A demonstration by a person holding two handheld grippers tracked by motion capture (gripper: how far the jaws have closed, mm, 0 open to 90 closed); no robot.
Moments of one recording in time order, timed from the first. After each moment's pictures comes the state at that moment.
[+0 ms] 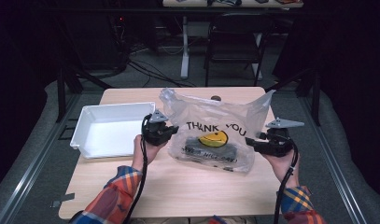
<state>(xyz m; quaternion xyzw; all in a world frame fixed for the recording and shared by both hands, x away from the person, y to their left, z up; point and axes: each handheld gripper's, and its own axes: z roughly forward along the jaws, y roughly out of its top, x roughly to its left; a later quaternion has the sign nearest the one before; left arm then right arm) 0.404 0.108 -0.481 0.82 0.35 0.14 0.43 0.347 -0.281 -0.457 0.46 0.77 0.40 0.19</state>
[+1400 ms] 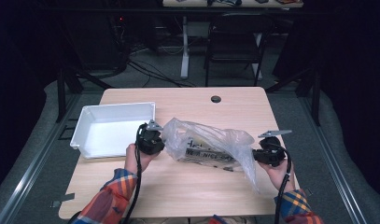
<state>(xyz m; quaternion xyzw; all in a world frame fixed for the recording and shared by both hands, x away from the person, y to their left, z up) 0.386 0.125 -0.496 0.84 0.37 0.12 0.37 0.349 -0.280 -0.510 0.49 0.79 0.35 0.10</state>
